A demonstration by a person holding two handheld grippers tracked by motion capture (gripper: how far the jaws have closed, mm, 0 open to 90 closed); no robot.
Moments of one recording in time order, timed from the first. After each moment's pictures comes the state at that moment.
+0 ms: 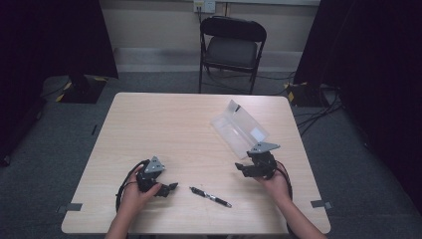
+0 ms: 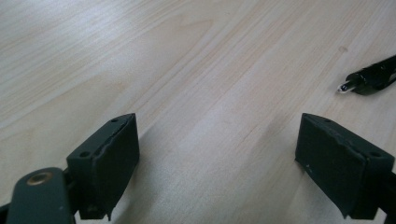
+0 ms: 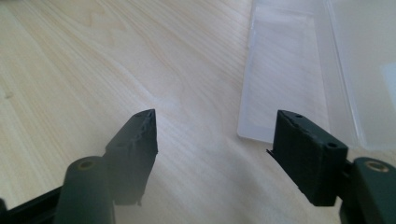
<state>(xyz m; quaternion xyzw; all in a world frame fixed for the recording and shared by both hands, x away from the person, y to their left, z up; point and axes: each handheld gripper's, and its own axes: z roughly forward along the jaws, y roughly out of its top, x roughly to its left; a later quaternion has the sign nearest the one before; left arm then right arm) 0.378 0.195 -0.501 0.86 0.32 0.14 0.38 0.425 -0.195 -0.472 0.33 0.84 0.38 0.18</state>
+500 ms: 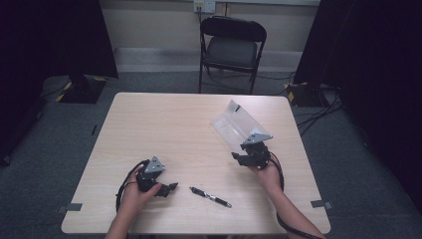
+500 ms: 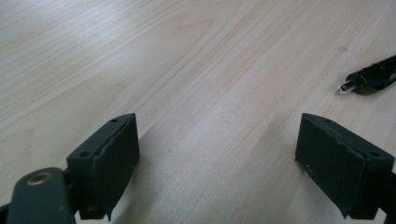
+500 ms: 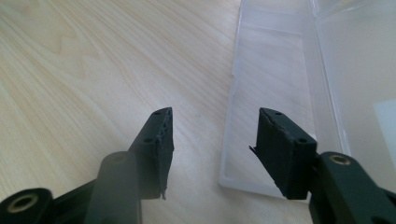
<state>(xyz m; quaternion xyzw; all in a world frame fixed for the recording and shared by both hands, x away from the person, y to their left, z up) 0.378 0.195 -0.501 0.86 0.32 0.14 0.38 0.455 -0.179 -0.470 0.34 0.84 0.38 0.19</state>
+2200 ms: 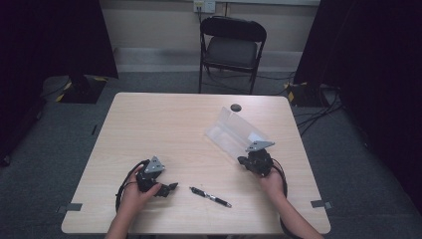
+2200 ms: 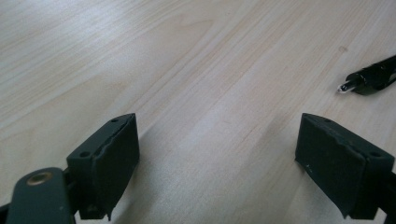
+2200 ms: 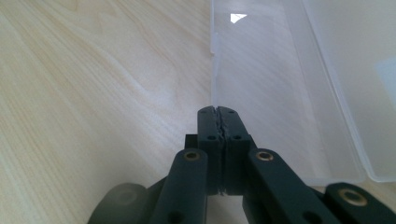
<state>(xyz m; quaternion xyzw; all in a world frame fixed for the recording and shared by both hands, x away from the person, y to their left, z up) 0.378 0.196 -0.501 0.86 0.32 0.14 0.38 0.436 -0.190 -0.482 0.34 0.85 0.36 0.16</state>
